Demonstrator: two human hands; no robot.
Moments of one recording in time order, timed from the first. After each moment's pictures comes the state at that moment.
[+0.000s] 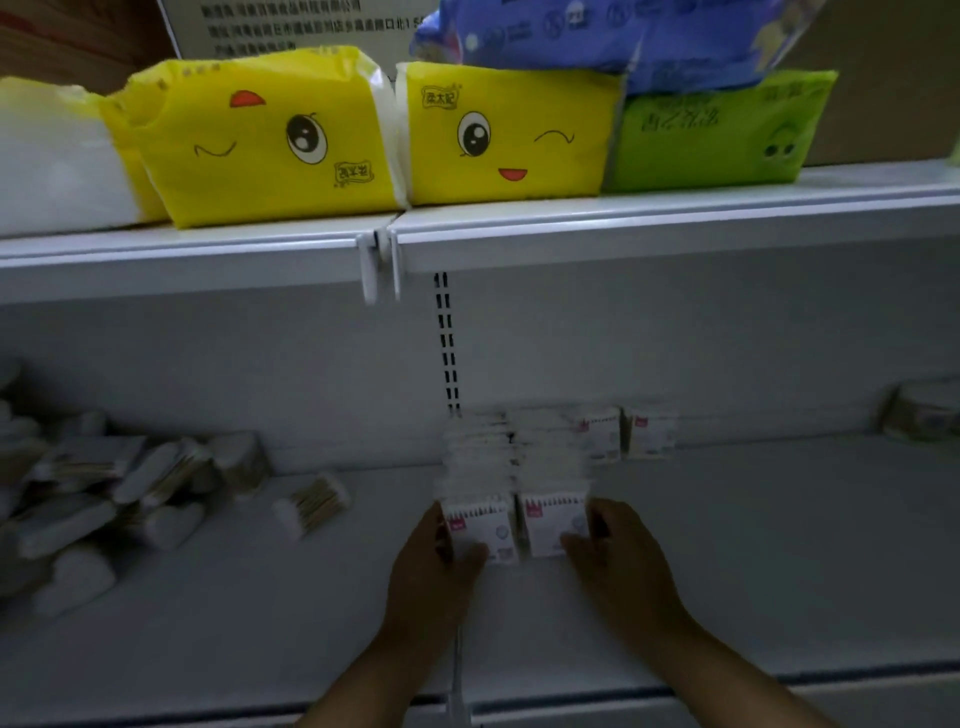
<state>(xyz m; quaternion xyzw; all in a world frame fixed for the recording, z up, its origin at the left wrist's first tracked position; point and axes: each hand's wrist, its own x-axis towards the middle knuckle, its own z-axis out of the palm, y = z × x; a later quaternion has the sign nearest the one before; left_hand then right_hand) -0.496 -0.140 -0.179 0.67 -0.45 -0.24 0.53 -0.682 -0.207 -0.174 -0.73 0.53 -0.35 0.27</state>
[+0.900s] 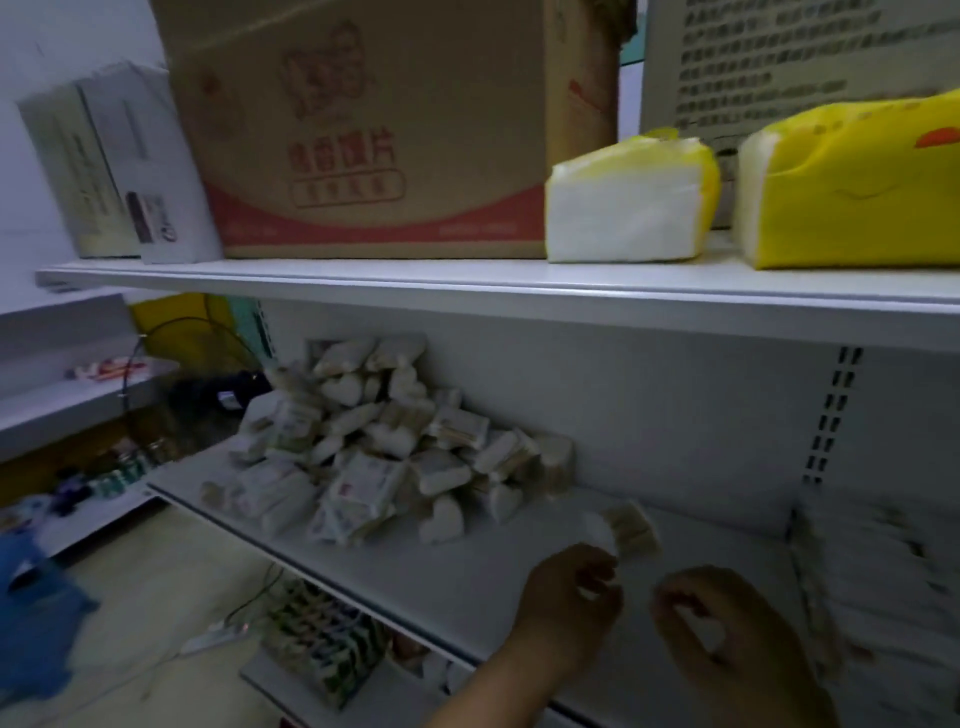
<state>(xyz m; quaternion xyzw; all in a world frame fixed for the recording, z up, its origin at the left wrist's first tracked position) -0.345 -0.048 -0.142 0.76 -0.41 -0.20 0.46 -0.484 -0.116 -0.130 -0.84 0.24 -0.44 0.22</state>
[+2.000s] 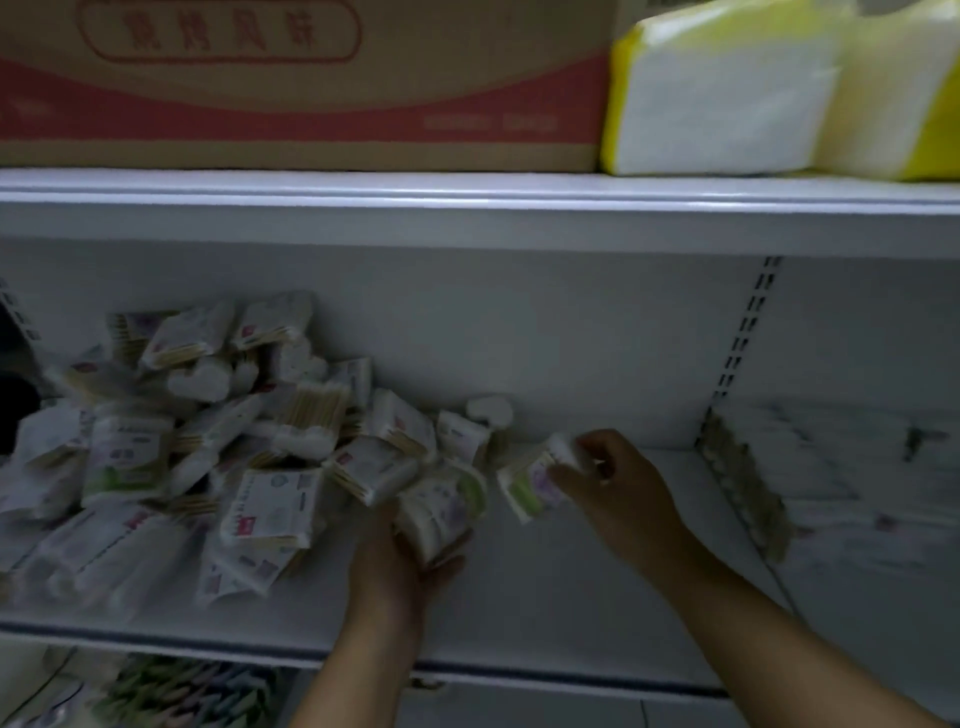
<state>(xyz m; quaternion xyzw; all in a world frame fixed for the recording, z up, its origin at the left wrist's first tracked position) -0.230 -0.004 -0.118 0.51 -0.05 -0.48 0.71 -0.386 -0.115 -0.103 -0.72 0.45 -0.36 0.38</state>
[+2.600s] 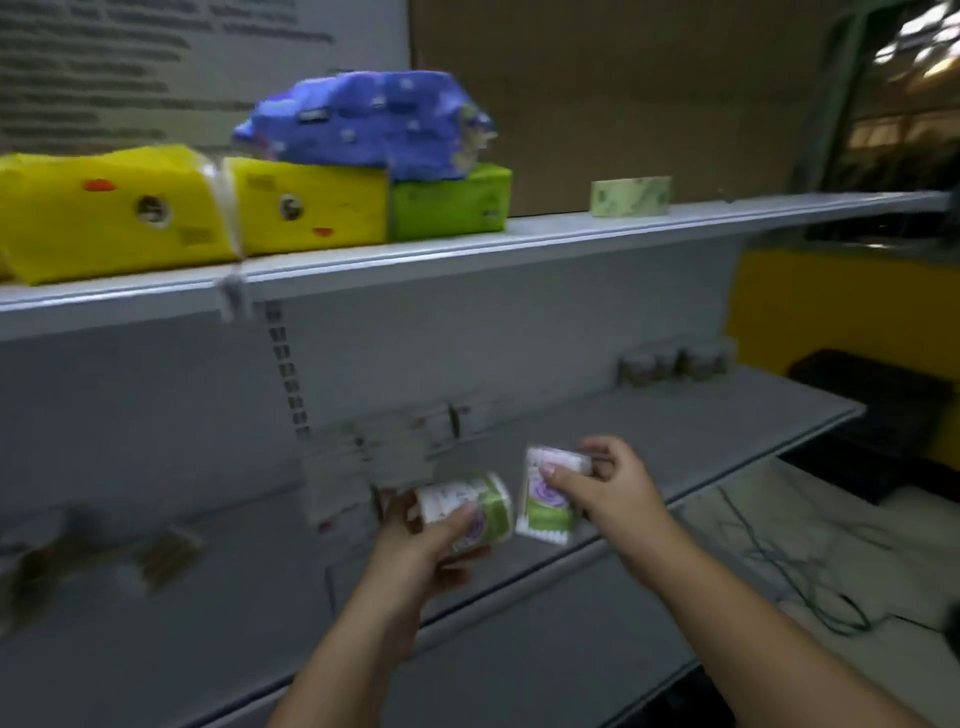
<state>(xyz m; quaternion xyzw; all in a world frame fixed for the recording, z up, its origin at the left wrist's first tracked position) -0.610 -0.071 -0.087 0.48 -0.46 -0.55 0.51 -0.796 -0.092 -0.076 -0.48 0.52 -0.58 0.40</state>
